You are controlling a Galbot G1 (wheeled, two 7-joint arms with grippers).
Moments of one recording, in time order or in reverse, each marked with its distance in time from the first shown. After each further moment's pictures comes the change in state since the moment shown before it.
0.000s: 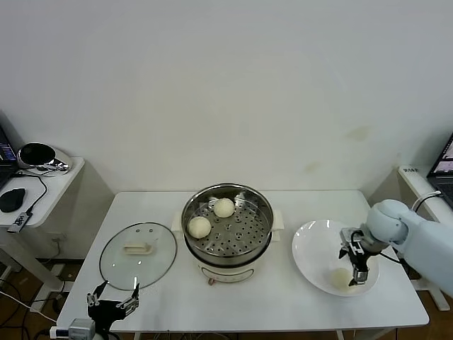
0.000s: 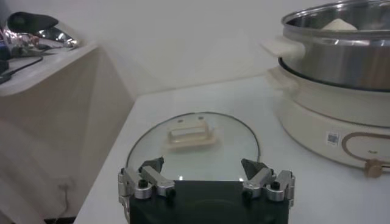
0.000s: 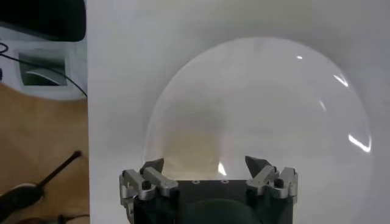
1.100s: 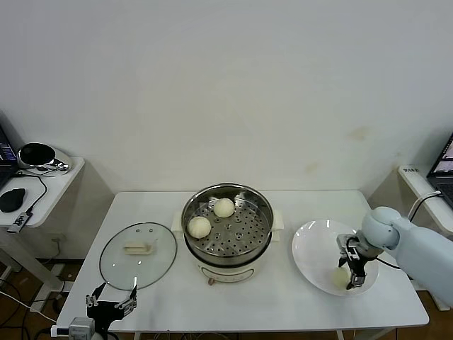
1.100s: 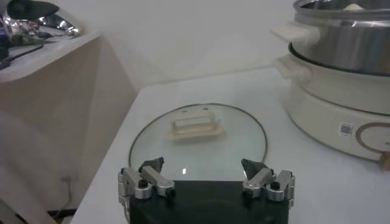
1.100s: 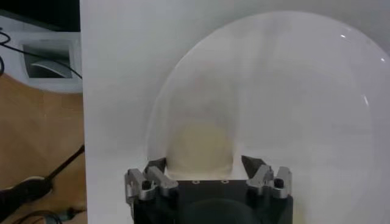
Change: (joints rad) left arm -0.025 0.004 -0.011 0.051 -0.003 0.000 0.001; right arm -0.036 0.040 0.017 -0.057 -0.041 0.010 -0.003
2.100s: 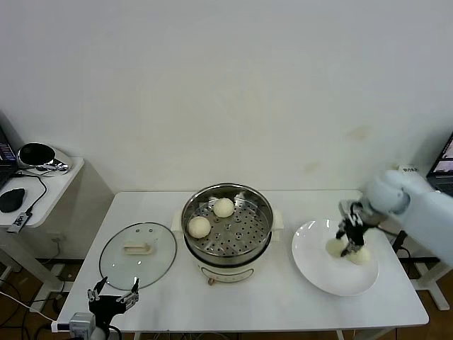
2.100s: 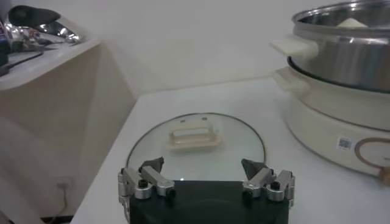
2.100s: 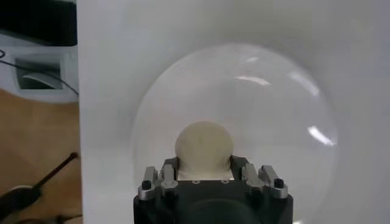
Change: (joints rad) left arm -0.029 -0.012 0.000 -0.018 -0.018 -0.001 -0.004; right arm 0.504 0.034 -0.272 -0.008 0.245 0.010 -0.067
